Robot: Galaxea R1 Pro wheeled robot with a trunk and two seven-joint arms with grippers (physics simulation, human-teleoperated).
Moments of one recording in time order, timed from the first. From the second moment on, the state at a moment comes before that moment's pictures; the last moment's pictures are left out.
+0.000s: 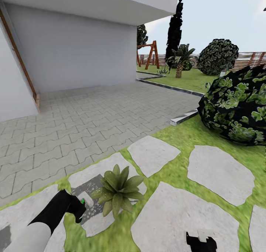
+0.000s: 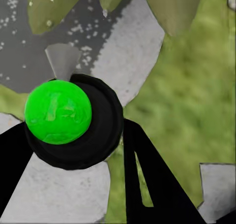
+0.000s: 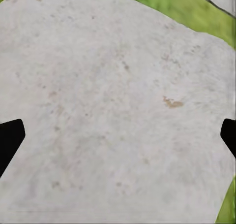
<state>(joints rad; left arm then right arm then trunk) -0.60 0.10 0.10 -0.64 -0.85 0.47 -0.74 -0.40 -0.04 -0.49 -0.20 0.44 -0.34 -0.11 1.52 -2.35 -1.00</state>
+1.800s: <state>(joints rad) -0.54 0.08 0.21 -0.64 -0.88 0.55 -0.65 -0.40 -0.04 -0.49 -0.19 0.44 -0.34 -0.11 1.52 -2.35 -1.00</state>
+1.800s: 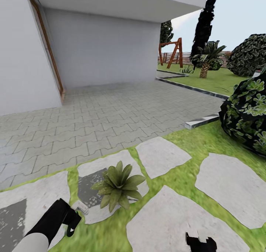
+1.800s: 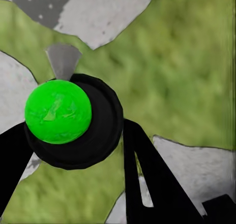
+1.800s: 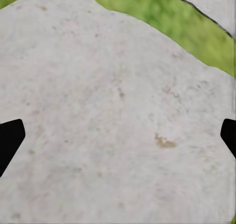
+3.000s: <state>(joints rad) -0.54 0.05 0.21 -0.65 -0.87 0.56 -0.65 -0.40 -0.04 -0.49 -0.19 0.44 -0.34 -0.11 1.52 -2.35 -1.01</state>
